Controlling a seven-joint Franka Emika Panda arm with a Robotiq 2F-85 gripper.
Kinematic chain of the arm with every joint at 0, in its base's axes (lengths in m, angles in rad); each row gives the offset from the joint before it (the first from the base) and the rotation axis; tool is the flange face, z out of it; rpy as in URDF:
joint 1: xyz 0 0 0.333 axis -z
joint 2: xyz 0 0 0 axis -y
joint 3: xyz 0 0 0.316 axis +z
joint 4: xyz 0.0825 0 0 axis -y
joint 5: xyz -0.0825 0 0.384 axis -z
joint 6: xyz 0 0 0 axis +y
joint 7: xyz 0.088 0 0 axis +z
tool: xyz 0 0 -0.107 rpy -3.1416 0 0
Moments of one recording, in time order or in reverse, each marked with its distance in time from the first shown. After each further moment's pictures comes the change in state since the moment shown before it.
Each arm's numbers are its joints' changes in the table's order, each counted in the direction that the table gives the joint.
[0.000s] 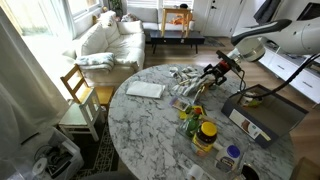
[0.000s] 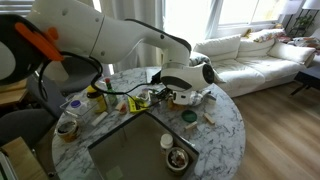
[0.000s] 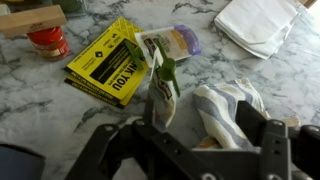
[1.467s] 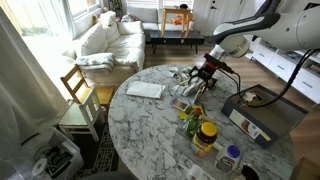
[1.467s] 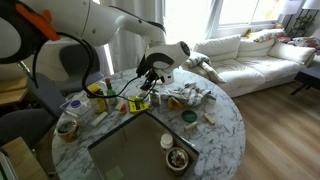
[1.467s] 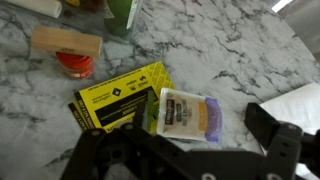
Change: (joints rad) arm -0.171 0.065 0.015 -0.024 0.171 0.075 0.268
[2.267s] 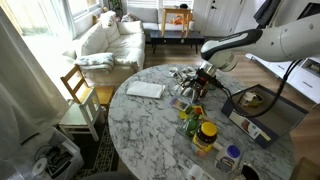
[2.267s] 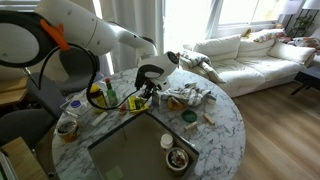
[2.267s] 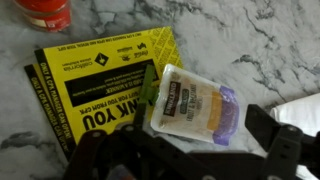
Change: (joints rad) arm -0.046 -0.056 0.053 -0.073 0.041 -0.276 0.162
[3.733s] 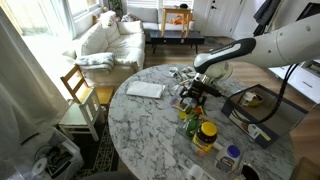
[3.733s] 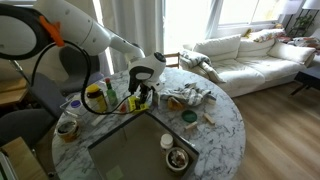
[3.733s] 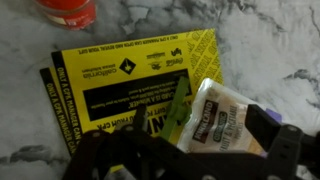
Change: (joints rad) arm -0.069 0.037 0.013 -0.135 0.152 -0.162 -0.005
